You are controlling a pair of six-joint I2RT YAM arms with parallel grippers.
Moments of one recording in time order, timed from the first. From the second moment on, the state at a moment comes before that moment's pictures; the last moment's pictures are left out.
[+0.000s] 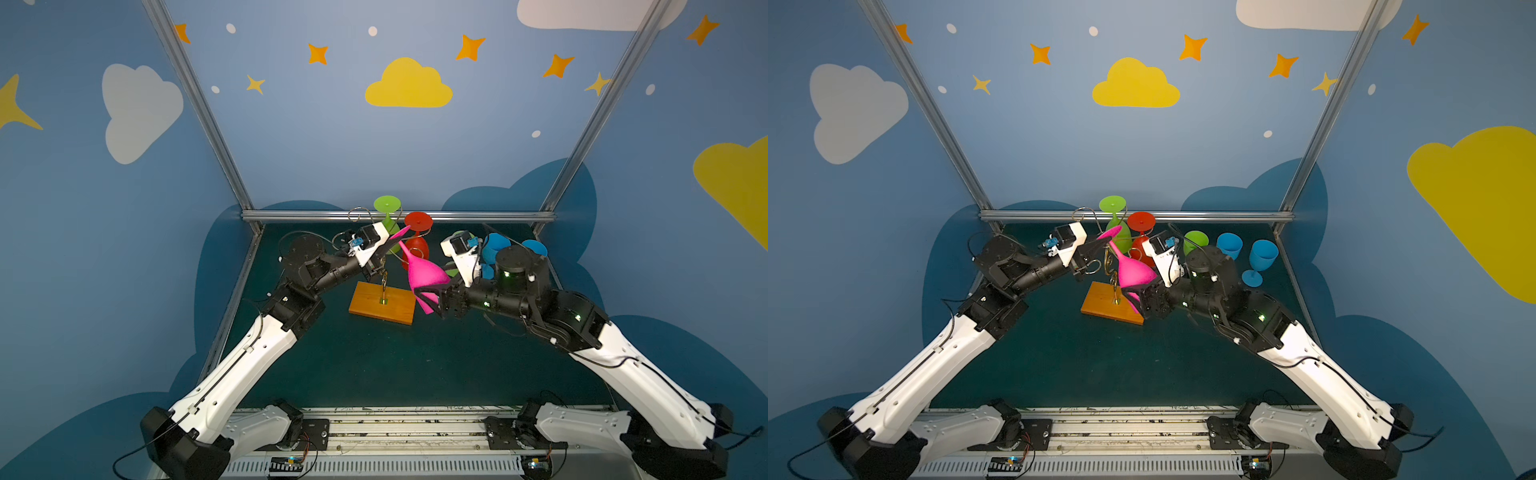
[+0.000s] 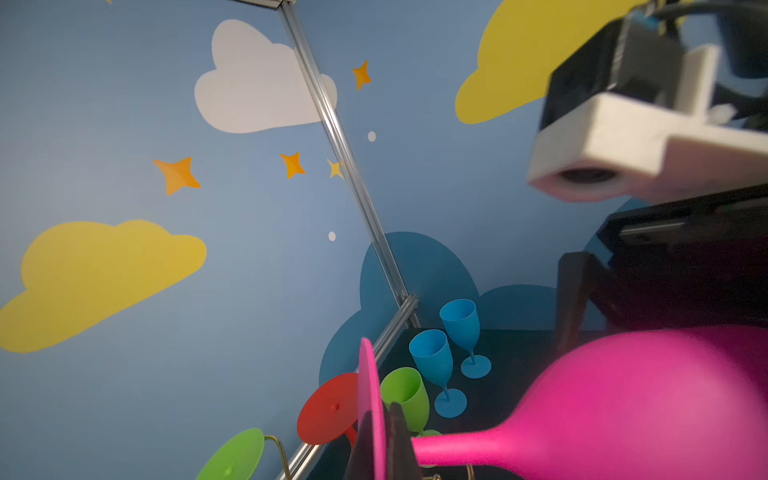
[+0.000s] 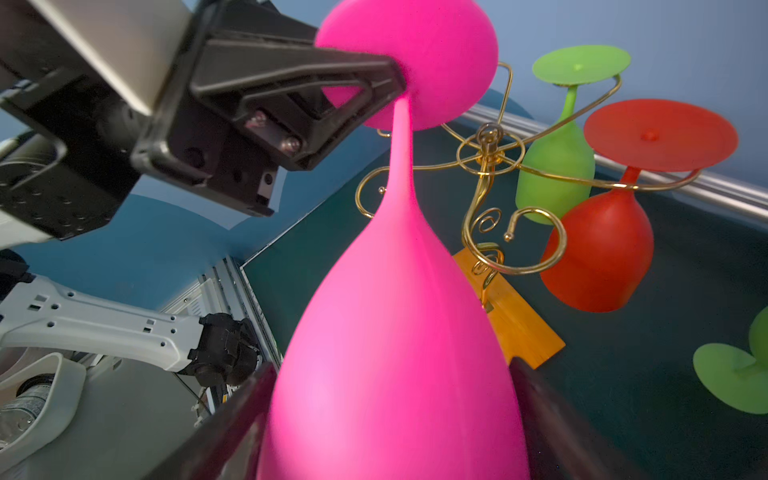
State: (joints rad) left arm -0.52 1.15 1.19 0.09 0.45 0.26; right arm 0.90 1.07 1.40 -0.65 -0.14 0.22
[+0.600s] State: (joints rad) left arm -0.42 1.17 1.20 0.10 0.45 -0.08; right arm 0.82 0.77 1.17 -0.47 -0.05 0.30
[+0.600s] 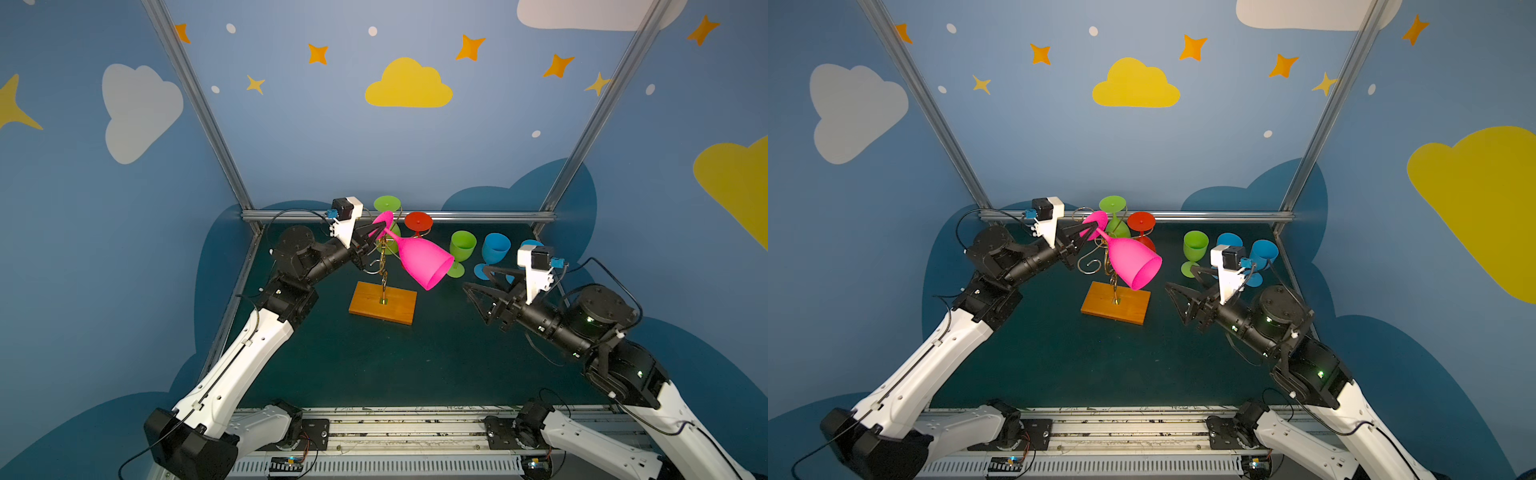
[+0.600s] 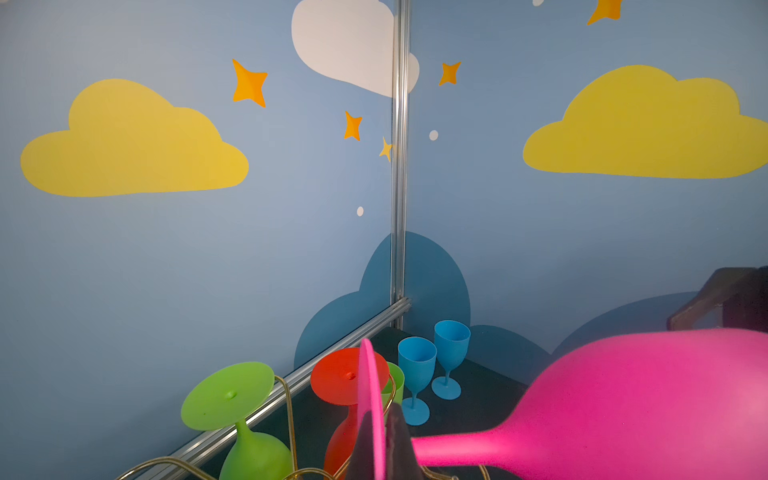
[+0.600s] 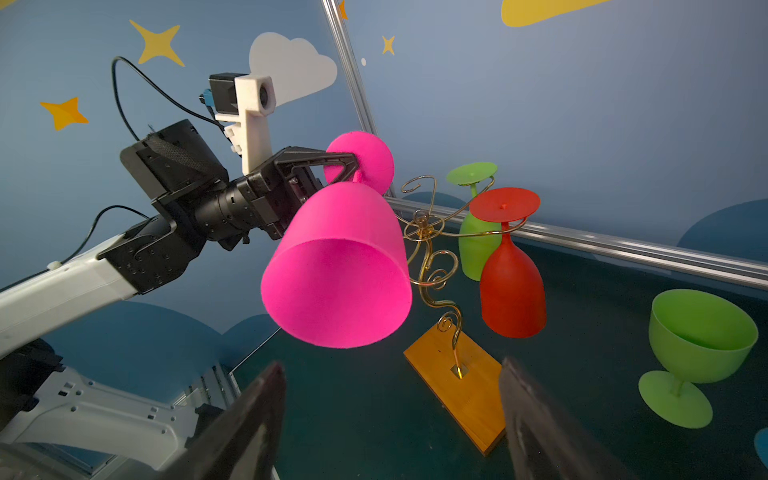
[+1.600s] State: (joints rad) left arm -0.42 1.16 1.15 0.15 0.45 -0.11; right arm 0.81 1.01 1.21 -0.30 -0.10 0.37
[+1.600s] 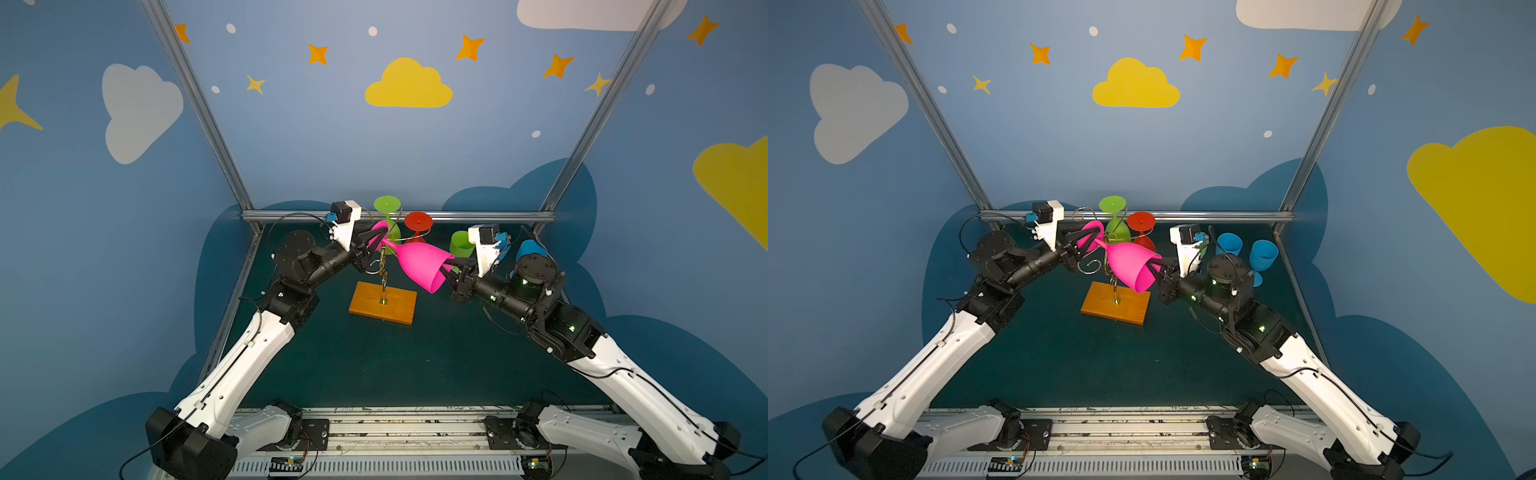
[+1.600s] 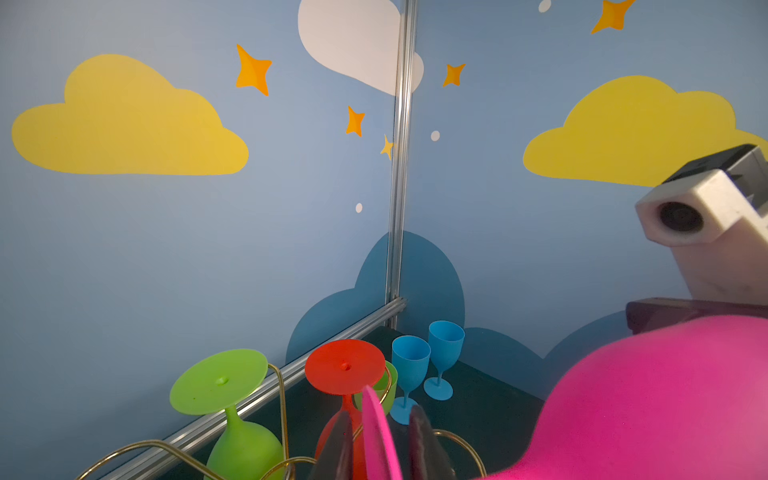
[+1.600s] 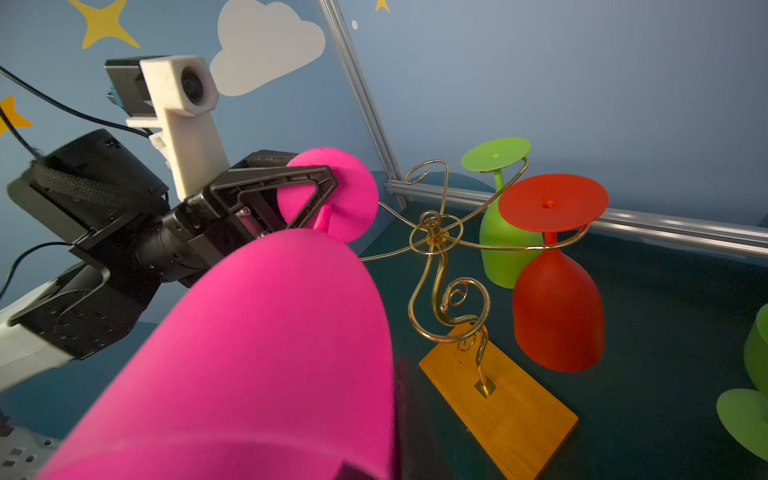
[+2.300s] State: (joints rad) left arm -0.26 0.97 0.95 0.25 0.21 -0.09; right arm 0.78 0.59 1.27 -0.72 0.22 0.25
